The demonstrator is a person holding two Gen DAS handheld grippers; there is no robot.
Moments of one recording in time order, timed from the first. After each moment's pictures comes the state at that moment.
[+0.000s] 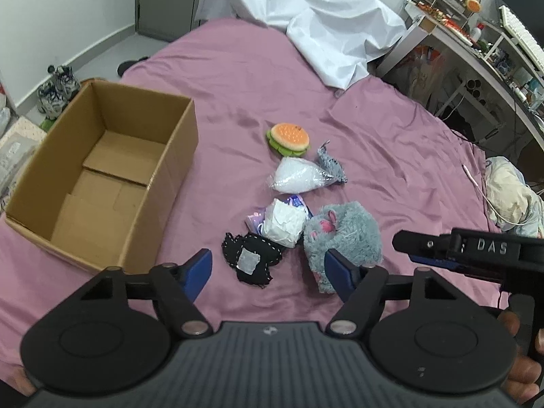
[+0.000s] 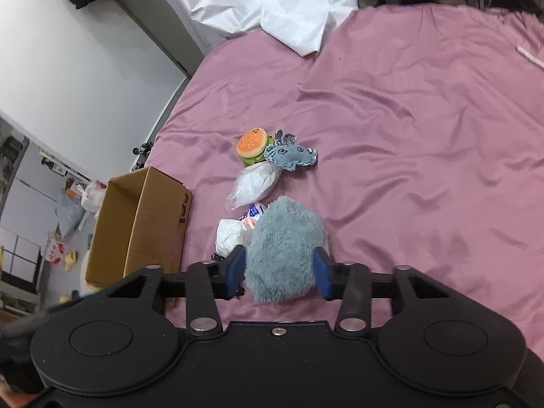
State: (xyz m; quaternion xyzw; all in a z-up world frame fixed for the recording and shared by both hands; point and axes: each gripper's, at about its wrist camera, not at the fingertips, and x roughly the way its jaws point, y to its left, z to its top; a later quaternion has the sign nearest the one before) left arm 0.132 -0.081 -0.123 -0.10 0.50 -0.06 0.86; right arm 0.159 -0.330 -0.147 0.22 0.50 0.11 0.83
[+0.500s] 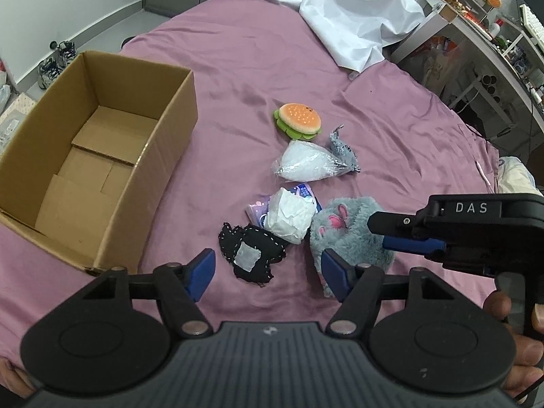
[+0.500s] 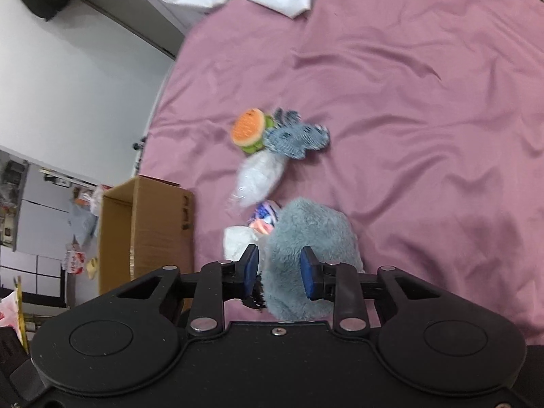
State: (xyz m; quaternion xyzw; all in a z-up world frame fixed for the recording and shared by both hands) left arm 0.153 -0.085 -0.147 -0.12 0.53 -0.05 0.84; right arm 0.202 -0.319 -0.180 0.27 0.55 0.10 0.78
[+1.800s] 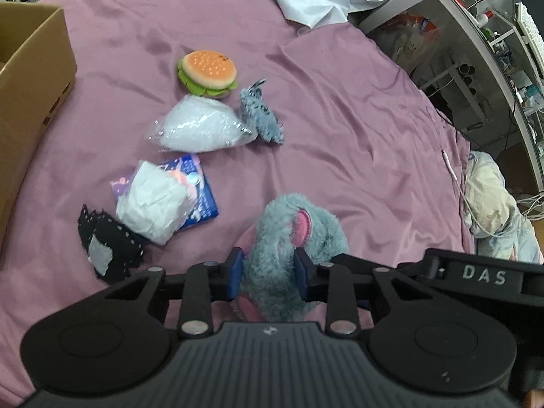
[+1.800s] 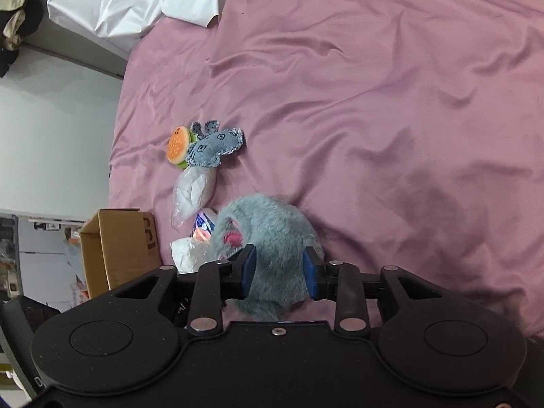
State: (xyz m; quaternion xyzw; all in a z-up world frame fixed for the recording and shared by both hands) left arm 0.197 -0.161 -0.194 -0.19 0.57 -0.11 0.79; right arm 0.189 -0.379 -0.202 0.34 0.57 0.04 0.74
